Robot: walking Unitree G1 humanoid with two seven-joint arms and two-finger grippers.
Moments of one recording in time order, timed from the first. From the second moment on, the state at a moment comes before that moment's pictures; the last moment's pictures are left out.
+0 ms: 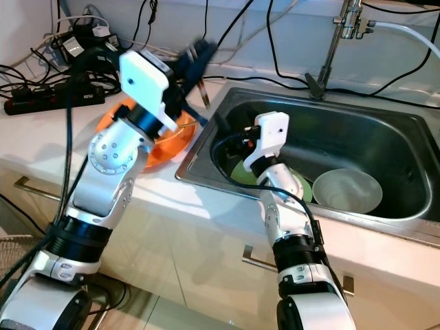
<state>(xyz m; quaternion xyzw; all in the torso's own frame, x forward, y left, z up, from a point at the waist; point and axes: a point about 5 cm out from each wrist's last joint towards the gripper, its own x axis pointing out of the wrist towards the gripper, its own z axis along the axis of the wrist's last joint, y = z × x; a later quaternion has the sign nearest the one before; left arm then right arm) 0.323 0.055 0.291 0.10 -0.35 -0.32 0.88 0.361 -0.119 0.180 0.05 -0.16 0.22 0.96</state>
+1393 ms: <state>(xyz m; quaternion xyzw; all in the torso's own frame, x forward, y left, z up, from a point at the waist) 0.317 0.041 0.261 -0.03 -0.24 -0.42 0.87 0.344 -0.091 0.174 0.07 -0.14 0.32 0.93</state>
